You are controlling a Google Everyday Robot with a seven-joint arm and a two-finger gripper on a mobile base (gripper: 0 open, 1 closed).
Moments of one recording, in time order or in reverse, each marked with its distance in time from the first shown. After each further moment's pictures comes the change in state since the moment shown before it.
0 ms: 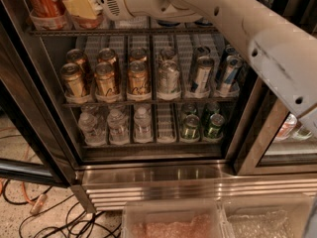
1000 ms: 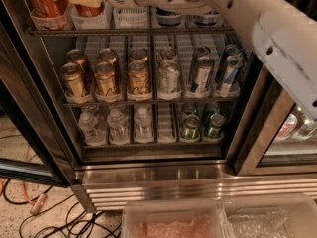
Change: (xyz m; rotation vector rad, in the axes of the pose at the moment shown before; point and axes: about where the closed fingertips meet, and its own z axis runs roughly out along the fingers) arm -0.030 -0.007 -0.022 0.059 -0.045 -0.082
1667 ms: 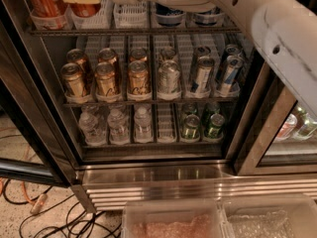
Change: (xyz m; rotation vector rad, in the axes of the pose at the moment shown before) arm -0.014 -0.001 -0.008 0.018 -0.025 -0.034
